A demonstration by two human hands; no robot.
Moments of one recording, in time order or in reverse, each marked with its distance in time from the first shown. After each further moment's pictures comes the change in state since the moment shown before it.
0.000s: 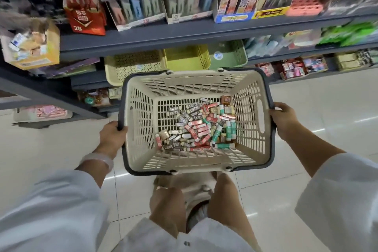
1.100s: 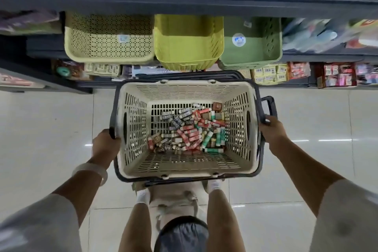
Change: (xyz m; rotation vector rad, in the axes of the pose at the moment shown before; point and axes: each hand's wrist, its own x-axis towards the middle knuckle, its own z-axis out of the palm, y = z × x) left_hand 0.065 -0.031 0.154 0.251 0.073 -0.237; right_hand 0.202 0.085 0.092 -0.341 -0.226 -0.021
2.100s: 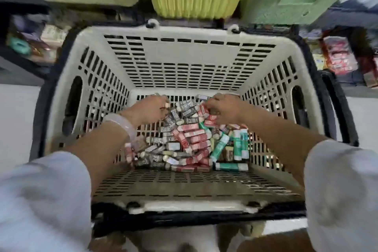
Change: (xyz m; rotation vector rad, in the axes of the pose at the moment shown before) left_hand 0.111 0.061 0.192 0.349 -0.268 0.770; right_hand 0.130 0.040 0.194 -1.254 -0.429 -0.921
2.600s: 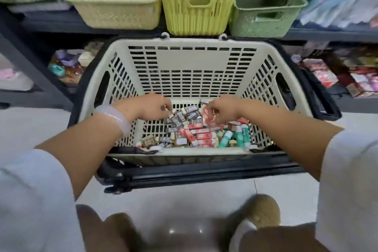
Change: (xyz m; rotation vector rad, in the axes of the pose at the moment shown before) left_hand -0.088 0.018 -0.016 0.322 0.051 0.117; right_hand -0.057 -0.054 -0.005 0.022 0.146 -0.065
